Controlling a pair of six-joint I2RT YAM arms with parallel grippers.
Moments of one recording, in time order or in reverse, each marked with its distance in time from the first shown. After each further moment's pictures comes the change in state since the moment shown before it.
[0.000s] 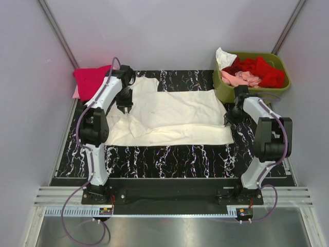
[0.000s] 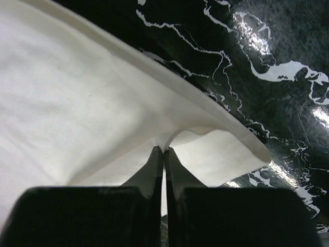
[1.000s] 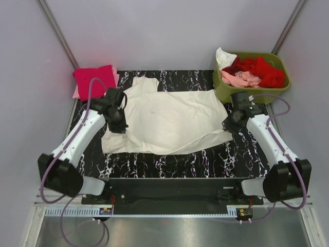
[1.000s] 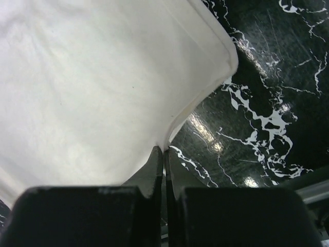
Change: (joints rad) left arm -0.120 -0.744 -0.654 0.089 0.021 -0.289; right arm 0.177 -0.473 -0.137 -0.176 0.097 0.071
